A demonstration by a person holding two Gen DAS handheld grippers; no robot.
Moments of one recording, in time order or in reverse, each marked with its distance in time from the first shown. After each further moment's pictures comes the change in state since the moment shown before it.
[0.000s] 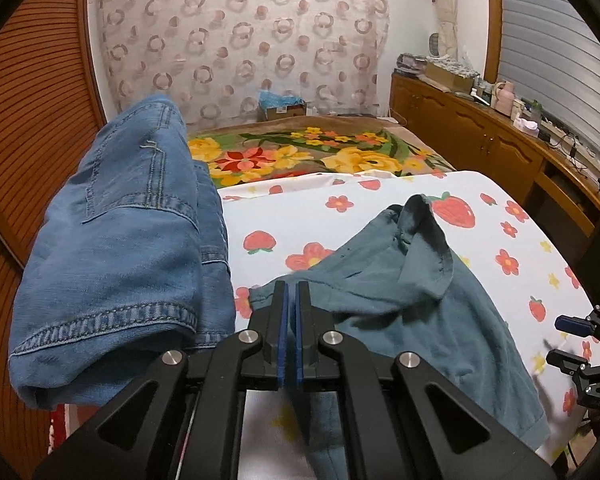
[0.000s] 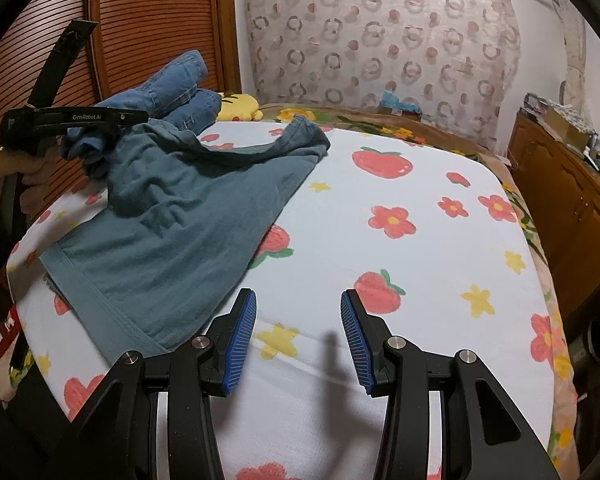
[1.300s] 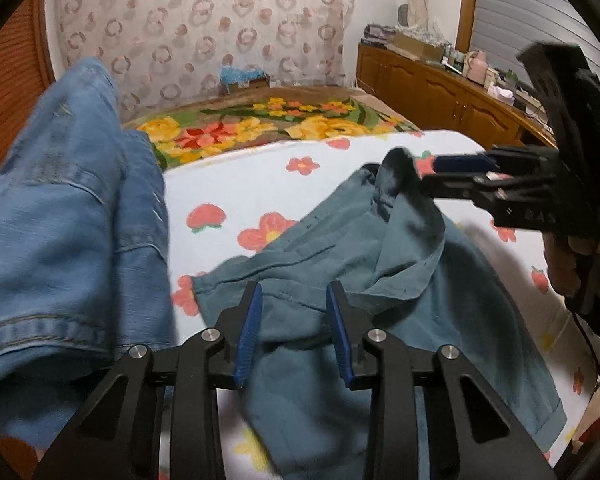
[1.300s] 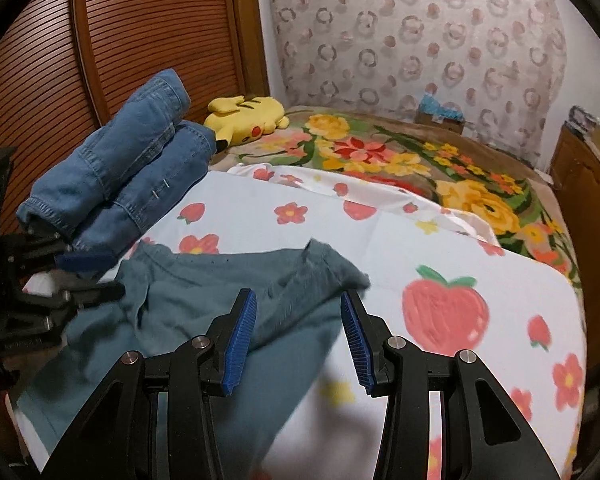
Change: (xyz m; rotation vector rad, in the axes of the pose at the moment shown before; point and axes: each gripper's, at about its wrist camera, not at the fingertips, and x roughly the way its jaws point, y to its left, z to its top) left arm 0.053 -0.017 -0.011 0.071 0.112 -0.115; right arm 0.147 -0.015 0.136 -0.030 0.050 0.127
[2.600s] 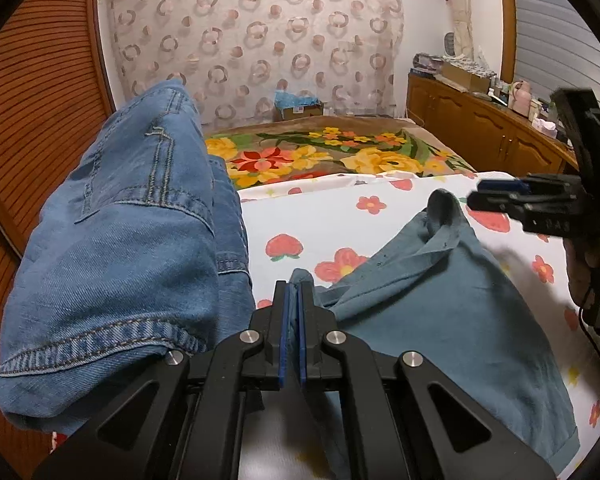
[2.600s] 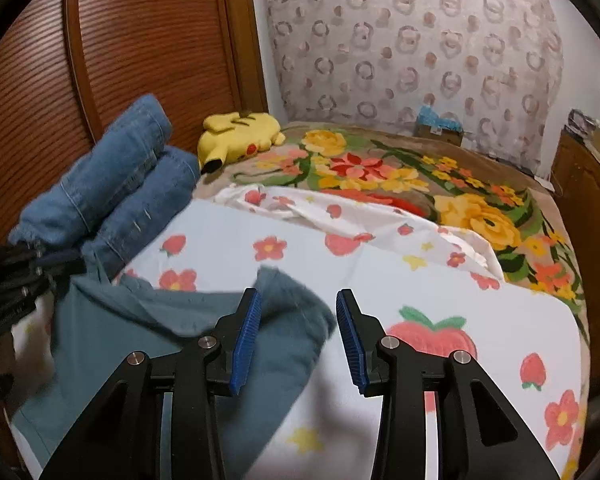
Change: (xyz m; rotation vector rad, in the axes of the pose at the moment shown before) left arm -0.031 0.027 0.005 -0.080 -0.116 0.179; right arm -0.003 -0.018 0.000 0.013 -0.060 -0.011
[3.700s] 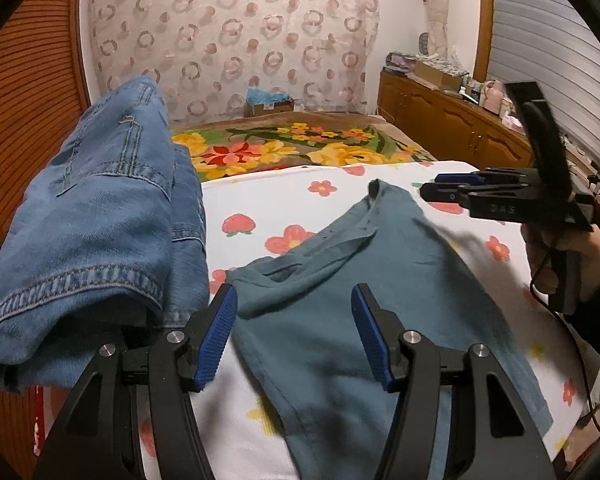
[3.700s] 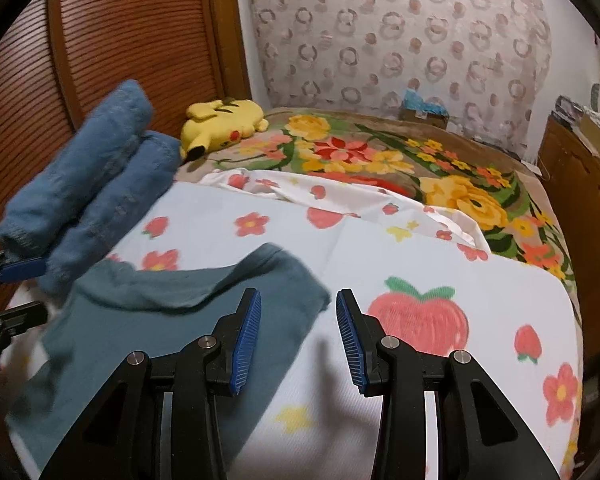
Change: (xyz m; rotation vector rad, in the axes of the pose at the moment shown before) left arm -0.027 -0.024 -0.022 0.013 0.005 -0.118; right arm -0.016 -0.004 -0.005 0.027 0.021 -0.038
